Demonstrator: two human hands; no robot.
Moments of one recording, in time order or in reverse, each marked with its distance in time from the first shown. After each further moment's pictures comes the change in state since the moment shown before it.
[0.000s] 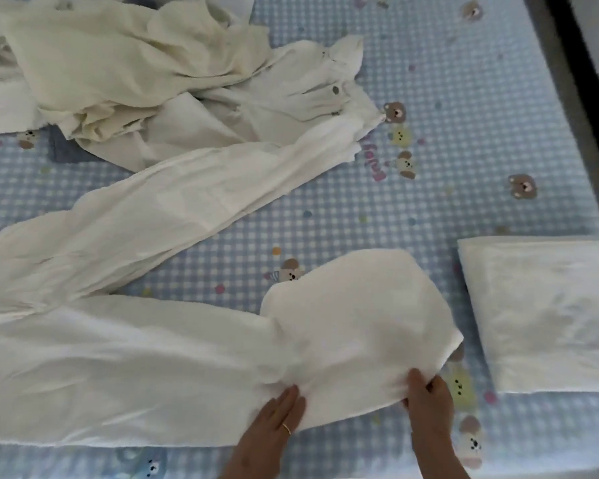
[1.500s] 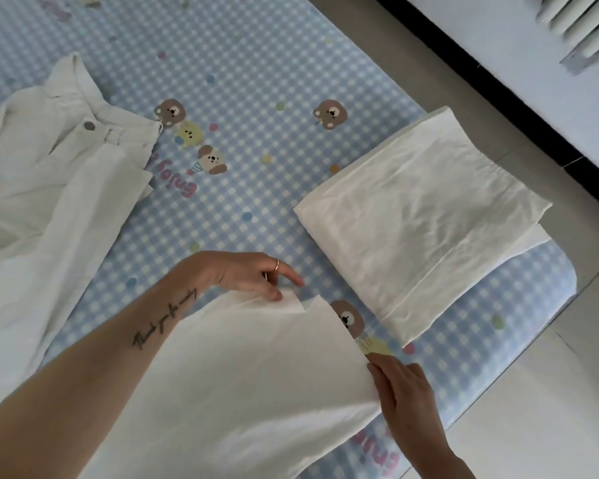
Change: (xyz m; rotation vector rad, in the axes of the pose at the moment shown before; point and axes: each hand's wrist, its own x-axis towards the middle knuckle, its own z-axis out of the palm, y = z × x) left_hand 0.390 0.133 -0.141 0.111 -0.881 0.193; right_hand 0.070 0.062 -0.081 -0.239 0.188 -0.609
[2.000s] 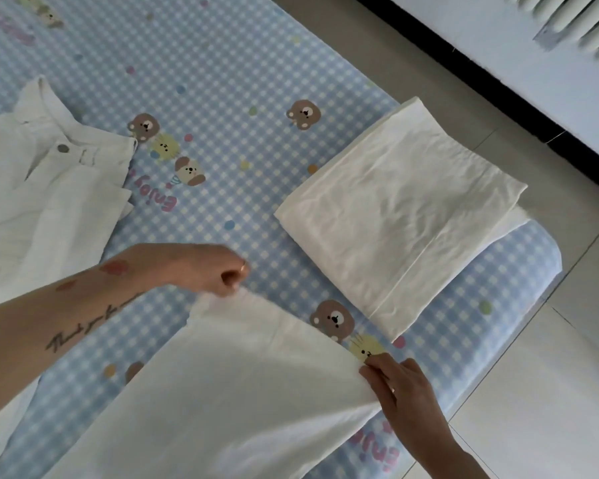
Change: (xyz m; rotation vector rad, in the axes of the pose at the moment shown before) left_hand -0.025 0.014 -0.031 0.539 0.044 -0.058; right_hand -0.001 0.003 -0.013 0.161 -0.072 0.013
